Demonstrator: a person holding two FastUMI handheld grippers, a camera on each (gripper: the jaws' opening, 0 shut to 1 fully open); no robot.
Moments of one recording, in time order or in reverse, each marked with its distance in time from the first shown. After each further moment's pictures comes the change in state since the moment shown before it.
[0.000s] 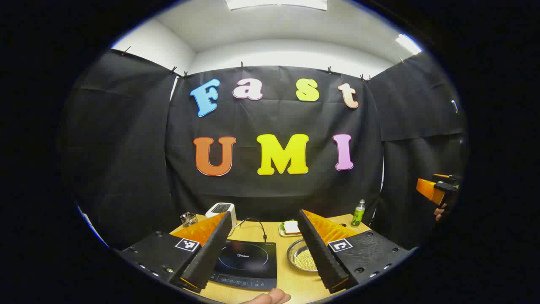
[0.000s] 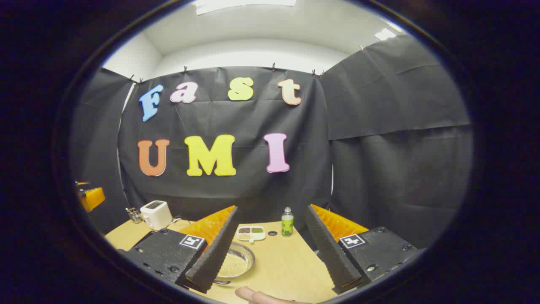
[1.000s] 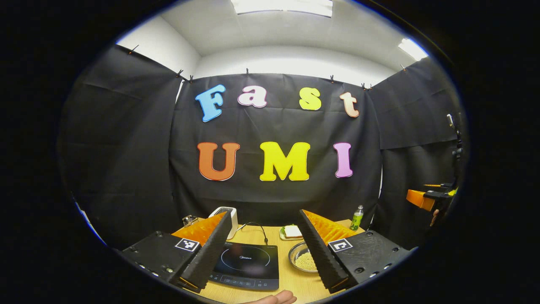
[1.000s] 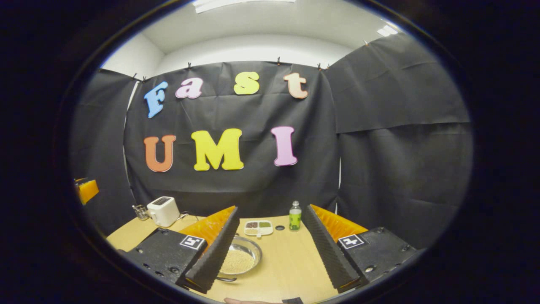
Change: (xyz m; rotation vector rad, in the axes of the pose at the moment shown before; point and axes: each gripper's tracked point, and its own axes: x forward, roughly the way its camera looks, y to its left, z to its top) left arm -0.016 0.015 0.004 -0.007 -0.053 0.001; right arm 0.007 0.021 -0.022 0.023 0.077 0.073
